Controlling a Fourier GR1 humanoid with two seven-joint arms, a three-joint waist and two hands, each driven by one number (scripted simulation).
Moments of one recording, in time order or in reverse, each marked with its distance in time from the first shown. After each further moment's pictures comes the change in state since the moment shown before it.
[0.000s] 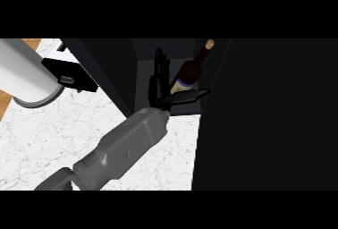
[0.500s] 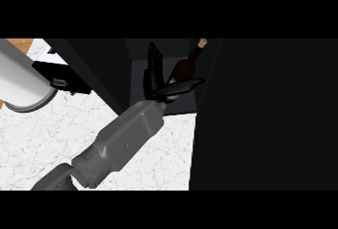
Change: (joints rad) left arm -0.047 0.000 0.066 0.089 -0.027 0.025 0.033; right arm -0.033 -0.002 -0.007 0.039 -0.006 0.012 -0.016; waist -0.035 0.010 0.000
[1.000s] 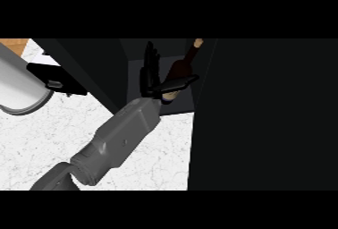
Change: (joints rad) left arm -0.018 0.000 0.038 0.072 -0.038 -0.020 0.070; right arm -0.008 0.006 0.002 0.005 -0.001 0.001 -0.012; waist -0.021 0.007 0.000
